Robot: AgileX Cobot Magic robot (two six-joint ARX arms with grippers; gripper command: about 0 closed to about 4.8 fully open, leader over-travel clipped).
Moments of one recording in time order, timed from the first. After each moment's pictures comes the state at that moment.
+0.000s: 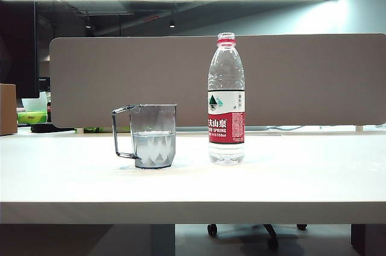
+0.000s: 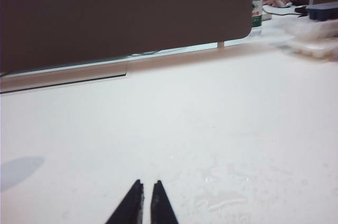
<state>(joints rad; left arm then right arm) 0.05 0.01 0.41 -0.47 0.07 -0.17 -0.07 0.00 0.00 0.01 0.10 0.11</state>
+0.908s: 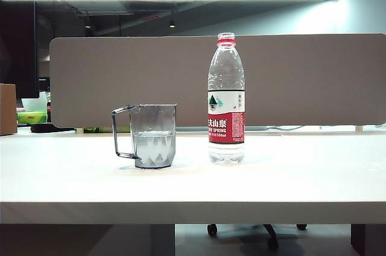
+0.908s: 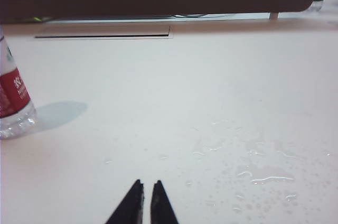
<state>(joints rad) 0.05 0.01 0.41 -0.47 0.07 -0.17 0.04 0.00 0.00 -0.10 0.04 0.03</state>
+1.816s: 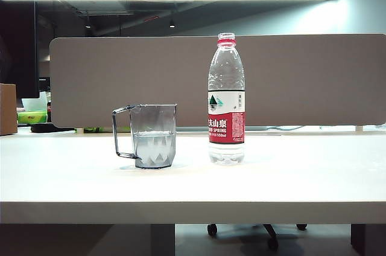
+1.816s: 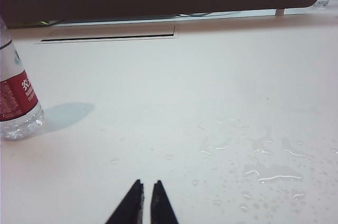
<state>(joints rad) 0.04 0.01 0.20 -0.20 0.02 0.02 0.04 0.00 0.00 -0.10 0.03 0.06</state>
